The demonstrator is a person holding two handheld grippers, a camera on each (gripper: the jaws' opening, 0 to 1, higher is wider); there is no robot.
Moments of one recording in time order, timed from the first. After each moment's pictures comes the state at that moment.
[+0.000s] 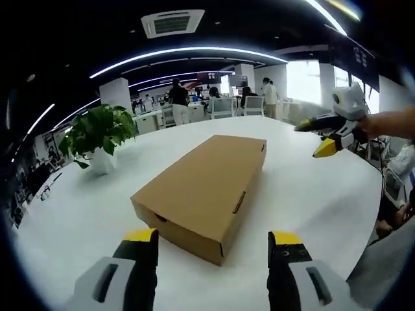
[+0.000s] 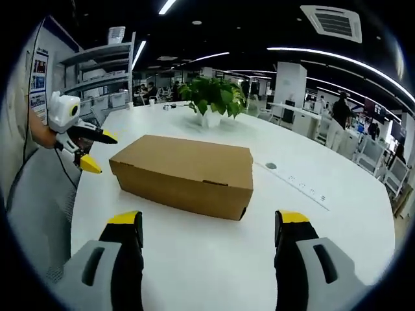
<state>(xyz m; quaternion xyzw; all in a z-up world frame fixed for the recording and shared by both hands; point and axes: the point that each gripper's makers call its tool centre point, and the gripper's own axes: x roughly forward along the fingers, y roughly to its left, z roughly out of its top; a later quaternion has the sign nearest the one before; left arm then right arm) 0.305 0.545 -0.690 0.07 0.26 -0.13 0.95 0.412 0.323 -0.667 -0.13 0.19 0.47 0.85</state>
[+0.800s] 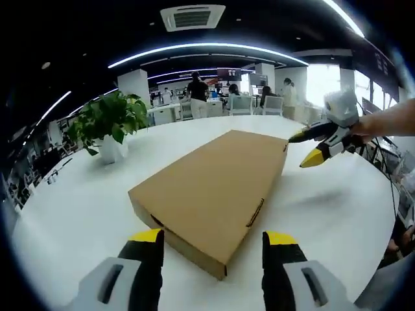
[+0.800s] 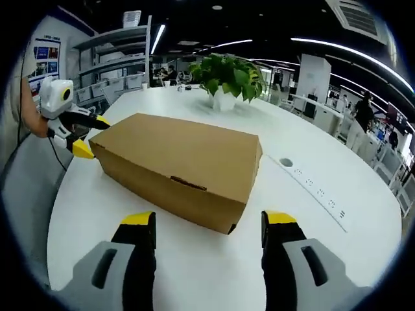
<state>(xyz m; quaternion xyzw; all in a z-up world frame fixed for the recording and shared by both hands) 0.333 0.545 -0.707 0.04 0.27 -0.07 0.96 0.472 0.352 -0.715 -0.18 0.22 0.53 0.80</state>
